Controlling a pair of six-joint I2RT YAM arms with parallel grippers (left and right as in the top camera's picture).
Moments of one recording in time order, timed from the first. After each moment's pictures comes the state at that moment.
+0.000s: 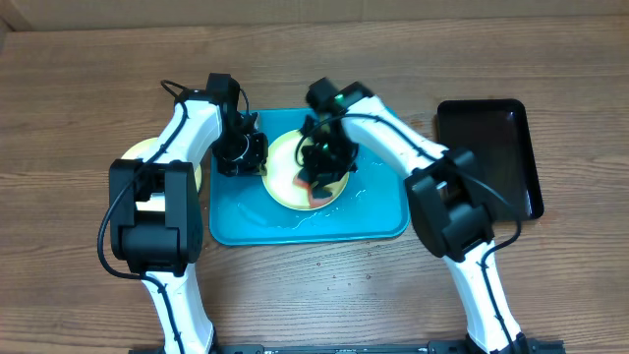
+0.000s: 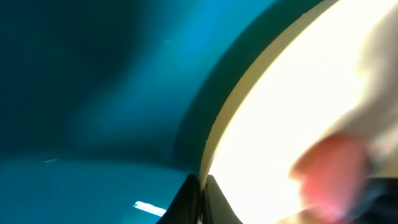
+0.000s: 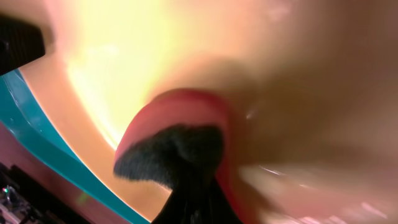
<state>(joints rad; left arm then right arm) -0.08 2.11 1.52 -1.00 0.32 -0.15 0.54 2.37 1.94 -1.17 -0.48 0.23</state>
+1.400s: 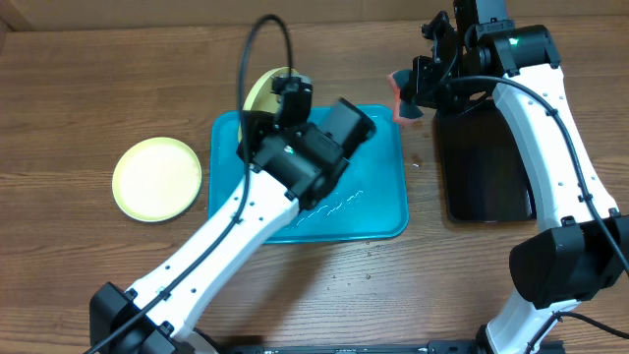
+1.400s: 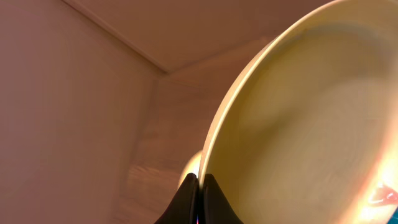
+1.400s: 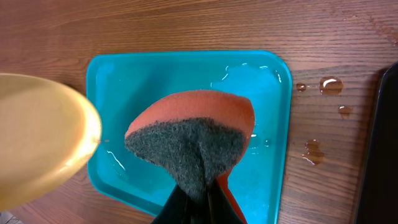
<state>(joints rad) -0.72 1.62 1.52 -1.08 -1.18 -0.37 0.17 1.90 1.94 -1.20 -0.41 0.23</state>
